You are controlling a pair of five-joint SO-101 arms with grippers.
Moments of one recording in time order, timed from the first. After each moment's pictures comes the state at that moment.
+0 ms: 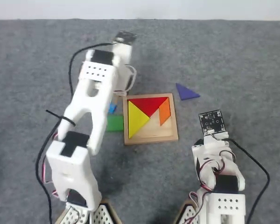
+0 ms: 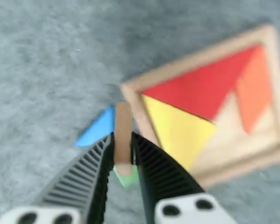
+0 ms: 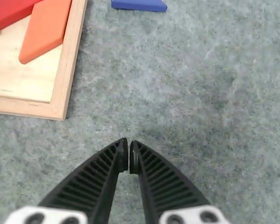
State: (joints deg) left arm 7.6 22.4 -16.3 89.1 0.3; right arm -1.7 -90.1 89.5 58.9 14.1
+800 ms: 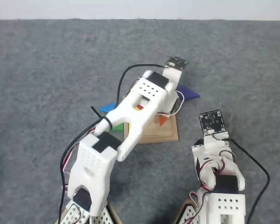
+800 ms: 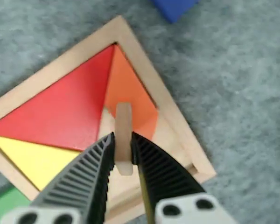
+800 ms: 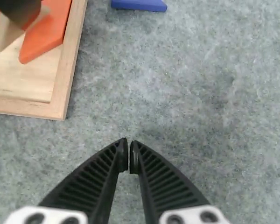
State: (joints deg) left arm 27.5 33.9 -16.6 79.5 13.1; right arm -1.7 -90.1 89.5 58.9 14.1
